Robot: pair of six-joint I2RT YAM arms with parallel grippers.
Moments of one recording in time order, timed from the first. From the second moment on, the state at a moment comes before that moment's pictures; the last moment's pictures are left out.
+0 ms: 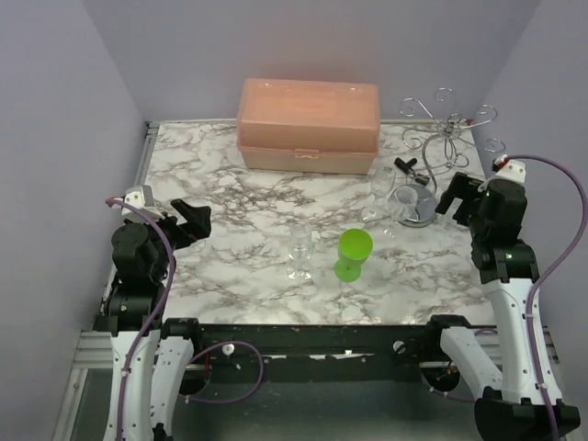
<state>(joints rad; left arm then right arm) 0.01 0.45 0.75 -0.47 0.11 -0.45 -0.04 0.78 0.95 -0.57 0.23 0.19</state>
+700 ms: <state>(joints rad) -0.18 0.73 1.02 -0.72 0.38 -0.54 -0.04 0.71 0.93 -0.77 -0.72 -0.47</state>
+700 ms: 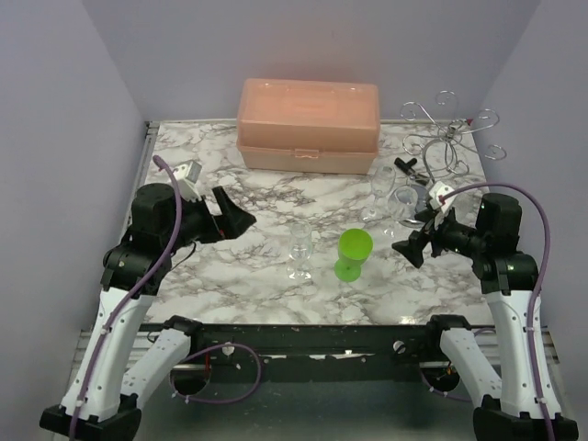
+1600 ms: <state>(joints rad) -0.83 1.36 1.65 -1.11 -0.04 -0.60 -0.04 0.83 0.92 -0.94 -0.91 -0.78</state>
